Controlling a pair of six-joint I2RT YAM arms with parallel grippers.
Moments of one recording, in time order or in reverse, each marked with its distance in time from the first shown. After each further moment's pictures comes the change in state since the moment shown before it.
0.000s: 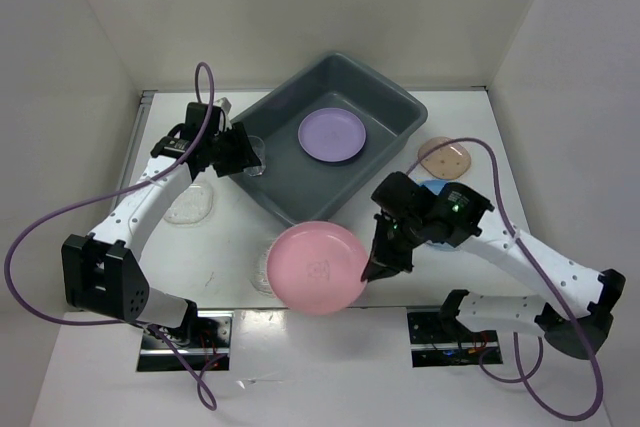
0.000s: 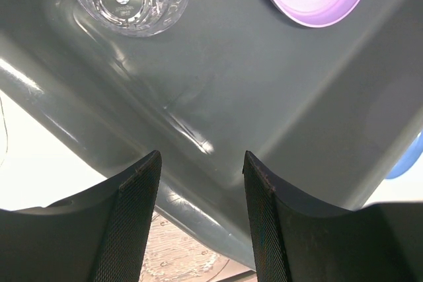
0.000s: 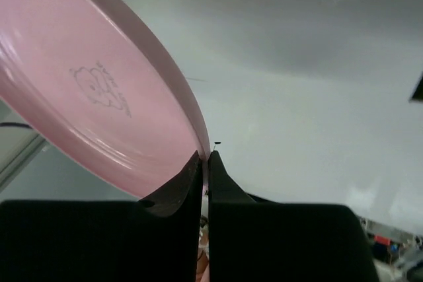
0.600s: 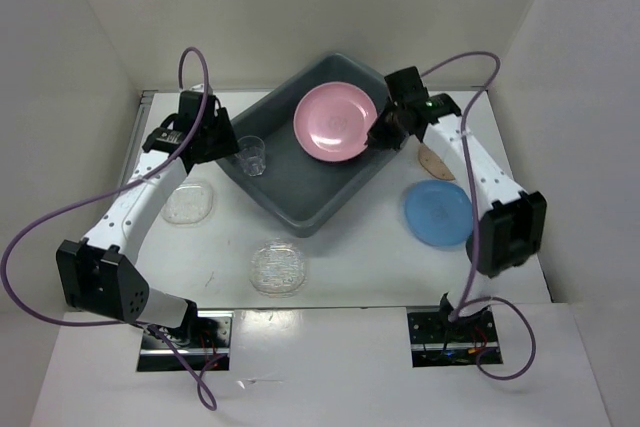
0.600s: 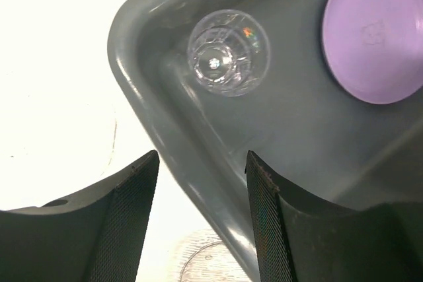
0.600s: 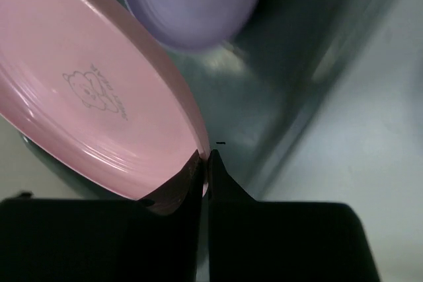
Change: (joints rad) left arm 0.001 -0.003 0.114 -0.066 -0.322 0.053; right arm -0.547 0.543 0.415 0.416 0.268 -0.291
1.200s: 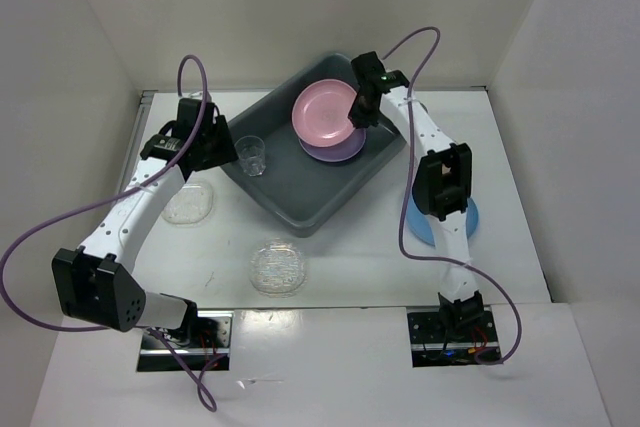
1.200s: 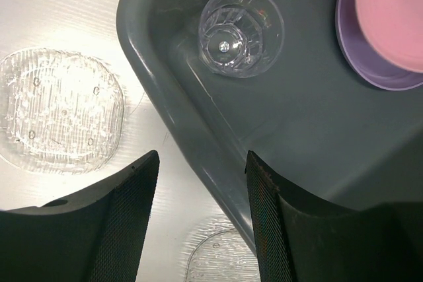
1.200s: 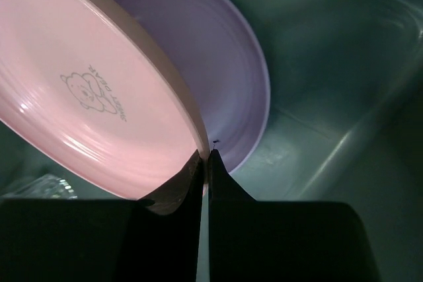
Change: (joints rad) left arm 0.000 -0.049 -0.060 -0.018 -0.009 0.000; right arm -0.019 0.680 0.675 -0.058 0.169 -0.207
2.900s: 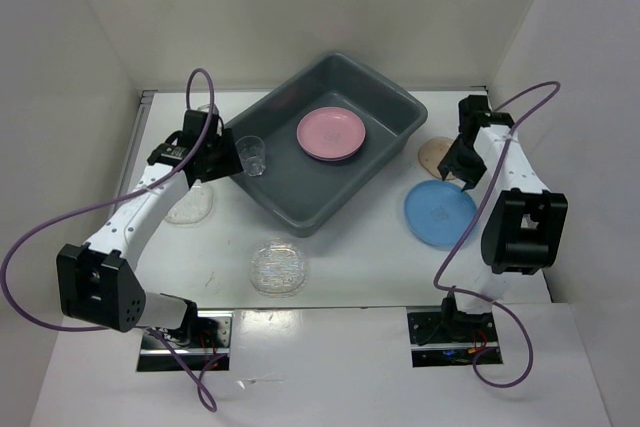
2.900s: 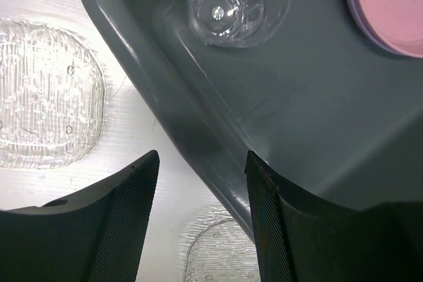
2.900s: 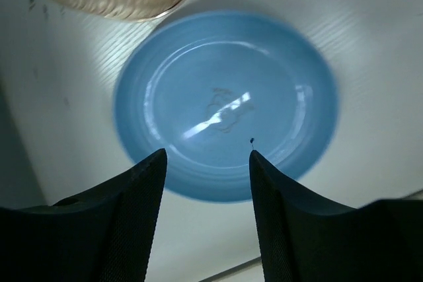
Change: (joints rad) left arm 0.000 -0.002 -0.104 0.053 0.076 -0.002; right arm -0.446 -0.648 -0.863 -0.089 0.074 -0.158
